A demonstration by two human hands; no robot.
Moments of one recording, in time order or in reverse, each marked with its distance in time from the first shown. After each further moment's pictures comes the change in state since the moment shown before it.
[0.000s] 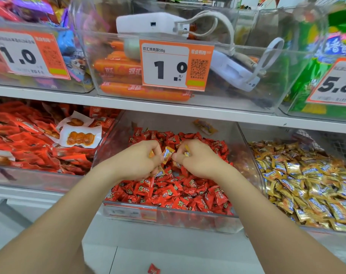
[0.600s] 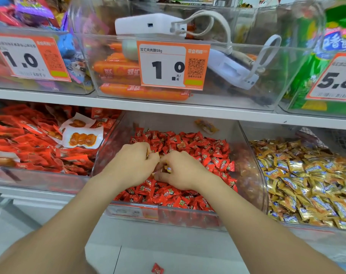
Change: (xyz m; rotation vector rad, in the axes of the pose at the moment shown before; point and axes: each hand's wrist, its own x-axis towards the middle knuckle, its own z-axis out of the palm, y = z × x) left_hand -0.019 0.003 0.005 0.287 0.313 -0.053; right_hand 0.005 -0.009 0.041 -0.200 -0.118 -0.209
